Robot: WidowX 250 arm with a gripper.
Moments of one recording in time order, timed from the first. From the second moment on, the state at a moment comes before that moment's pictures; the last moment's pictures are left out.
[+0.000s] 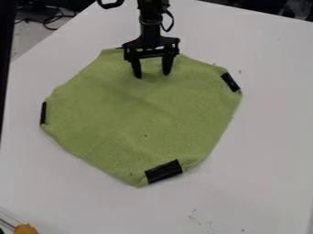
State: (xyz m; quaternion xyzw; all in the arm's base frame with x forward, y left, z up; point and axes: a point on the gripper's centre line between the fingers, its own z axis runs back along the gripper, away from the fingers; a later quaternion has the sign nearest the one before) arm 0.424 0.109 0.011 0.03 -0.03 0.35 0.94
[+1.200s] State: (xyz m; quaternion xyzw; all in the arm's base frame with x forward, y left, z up) arm 0.440 0.052 0.101 0.05 -0.08 0.33 0.94
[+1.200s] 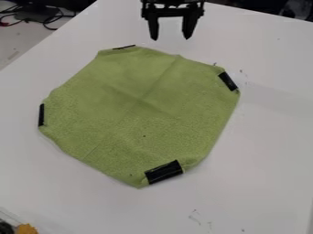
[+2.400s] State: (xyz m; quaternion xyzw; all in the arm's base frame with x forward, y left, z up) arm 0.315 -0.106 0.097 0.03 -0.05 0.33 0.94
